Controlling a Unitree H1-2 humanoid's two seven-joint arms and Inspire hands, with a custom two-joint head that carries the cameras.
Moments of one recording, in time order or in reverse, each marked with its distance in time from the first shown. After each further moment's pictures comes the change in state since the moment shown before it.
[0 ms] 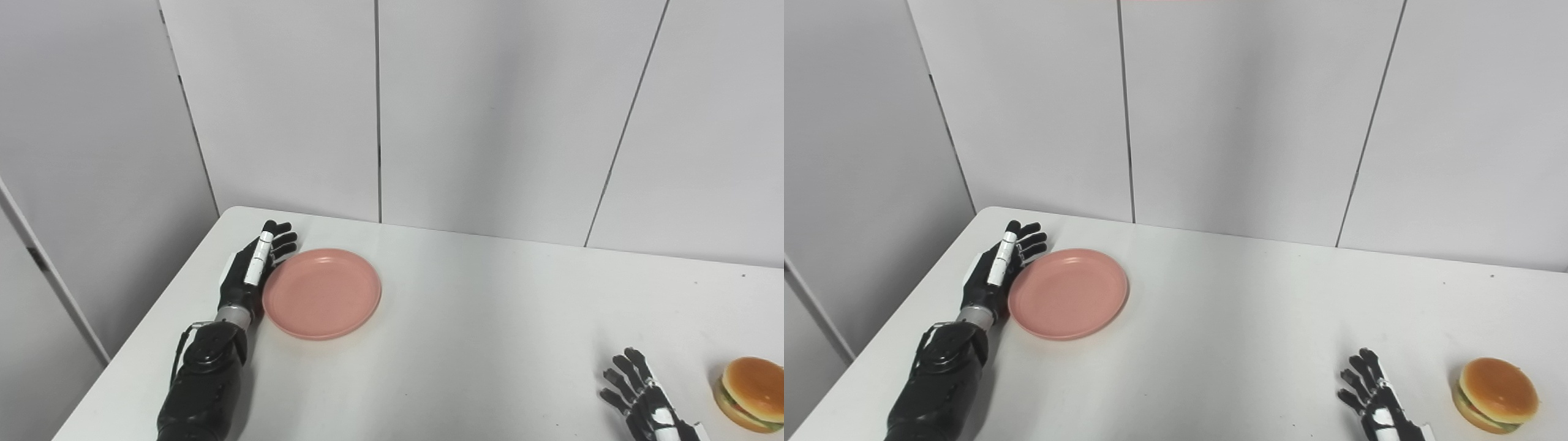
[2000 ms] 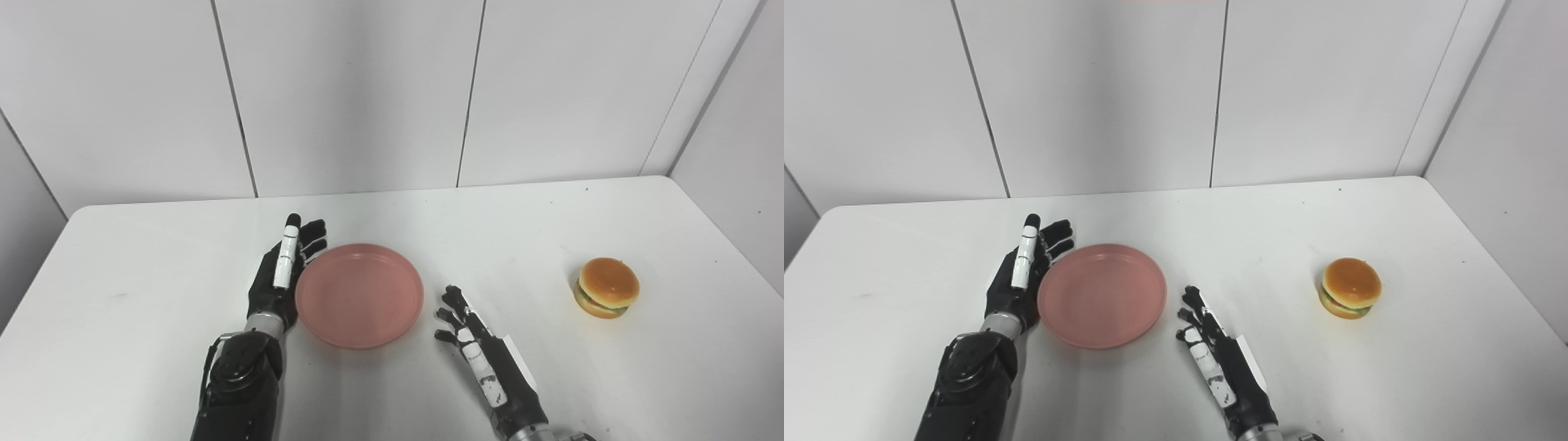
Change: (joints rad) left arm 0.066 -0.346 -0.171 -0.284 0.051 0.242 0.019; right arm -0.002 0.126 0.143 -0.039 -0.214 0.083 -0.104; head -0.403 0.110
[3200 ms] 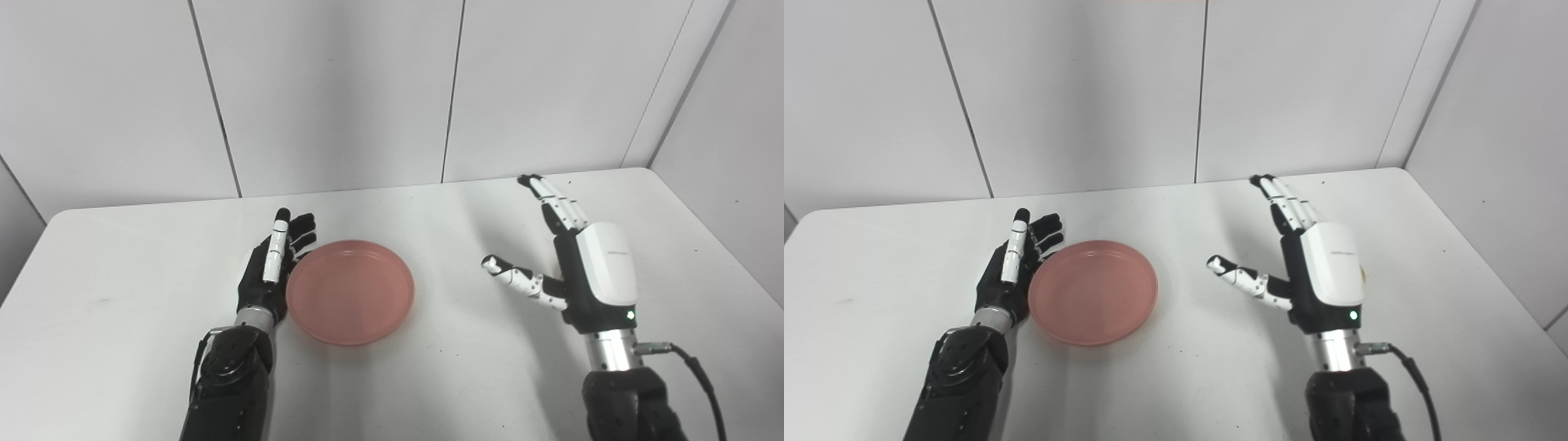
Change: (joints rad) left arm -0.043 0.001 0.003 0.086 -0.001 -0.045 -0.010; right arm -0.206 -0.228 -0.213 -0.162 -0.815 0.032 -0.181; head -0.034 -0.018
